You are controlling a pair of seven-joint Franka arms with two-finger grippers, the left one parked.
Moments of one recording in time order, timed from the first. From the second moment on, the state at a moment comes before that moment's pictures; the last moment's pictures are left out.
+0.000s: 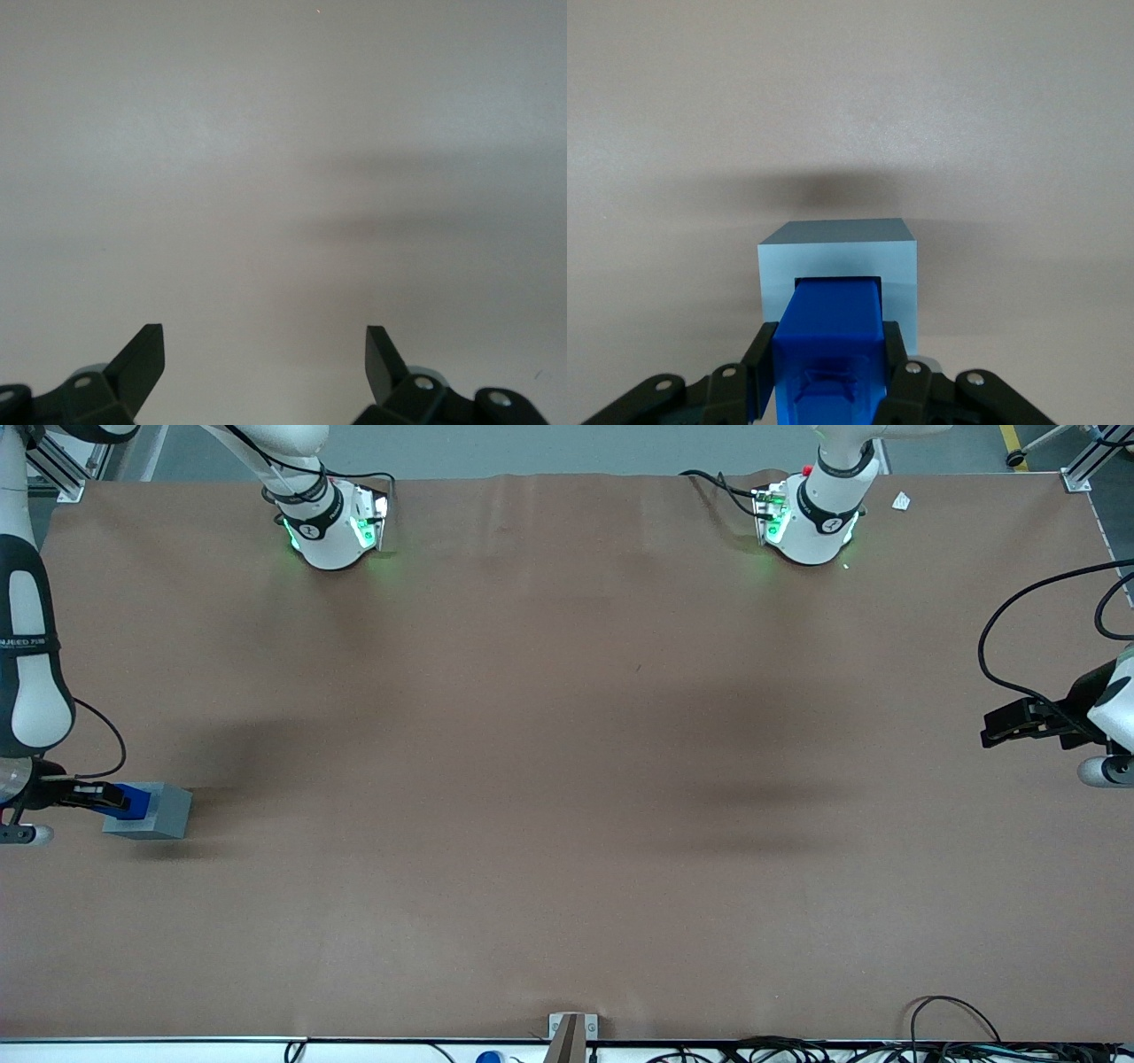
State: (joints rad) arm -0.37 0.55 -0.02 -1.64 0.04 2.16 -0.40
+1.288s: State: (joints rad) arm -0.23 0.29 0.01 -1.62 0.08 2.05 -0.32
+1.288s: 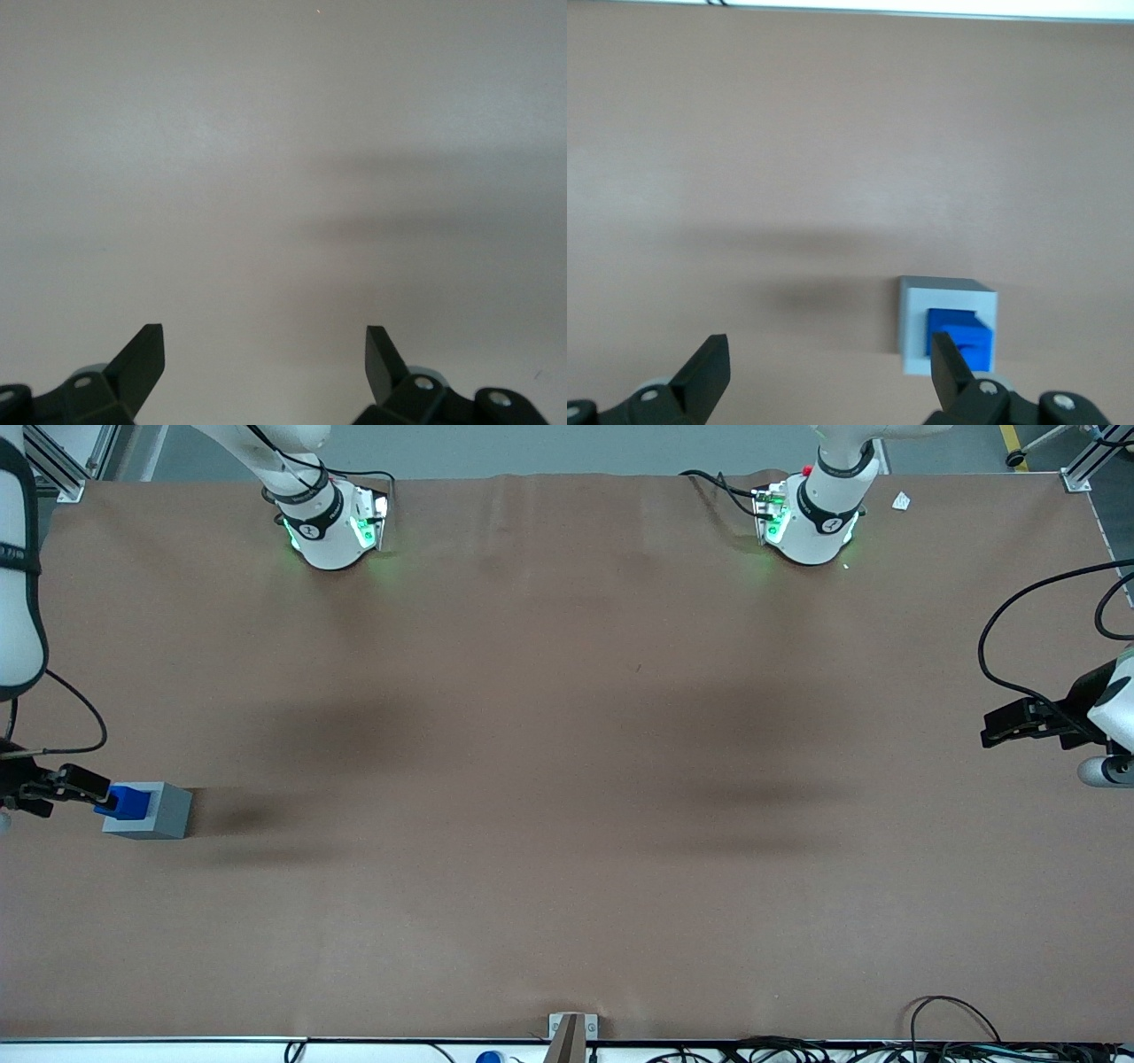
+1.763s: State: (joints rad) arm -0.15 0.12 0.01 -1.64 0.08 1.90 -0.17
